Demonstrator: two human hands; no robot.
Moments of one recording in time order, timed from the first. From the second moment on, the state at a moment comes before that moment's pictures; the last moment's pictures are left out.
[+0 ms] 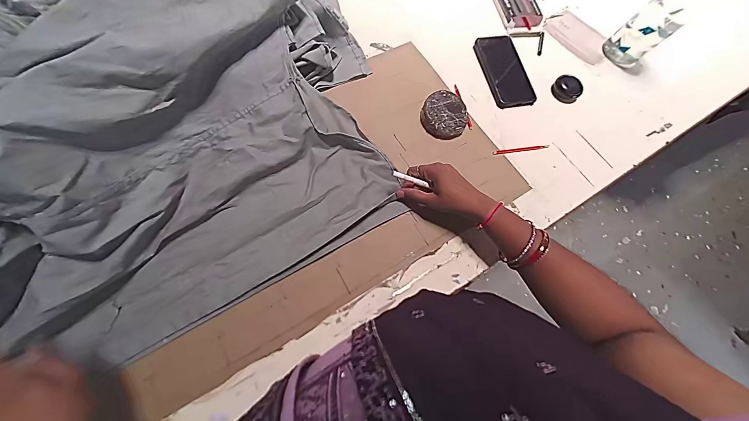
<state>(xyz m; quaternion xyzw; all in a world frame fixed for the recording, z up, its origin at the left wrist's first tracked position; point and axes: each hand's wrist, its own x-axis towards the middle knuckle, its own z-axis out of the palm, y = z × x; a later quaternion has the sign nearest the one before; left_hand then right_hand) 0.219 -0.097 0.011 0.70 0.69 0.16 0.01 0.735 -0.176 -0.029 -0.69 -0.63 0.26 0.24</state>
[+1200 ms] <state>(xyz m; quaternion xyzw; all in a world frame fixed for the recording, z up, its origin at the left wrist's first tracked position) 0.380 -0.115 -0.064 0.92 0.32 0.14 0.15 0.762 -0.147 -0.002 -0.86 -0.48 0.04 0.20</state>
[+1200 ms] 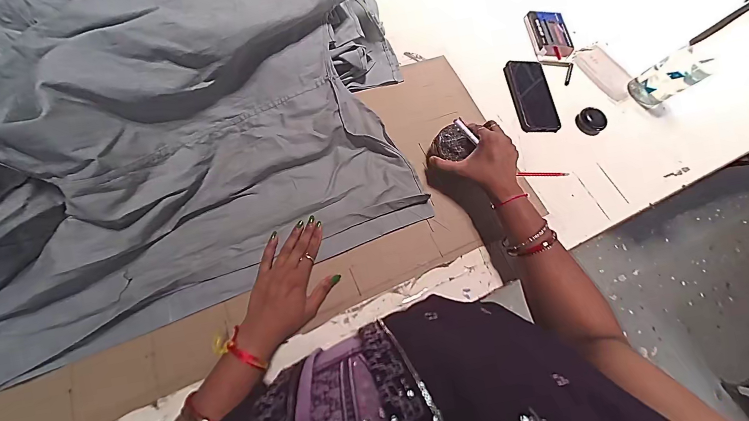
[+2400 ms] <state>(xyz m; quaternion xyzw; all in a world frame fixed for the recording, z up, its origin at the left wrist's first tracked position) 0.380 -0.115 -0.067 0.92 0.32 0.14 0.16 0.778 -0.239 0.003 -0.59 -0.07 0.37 0.71</state>
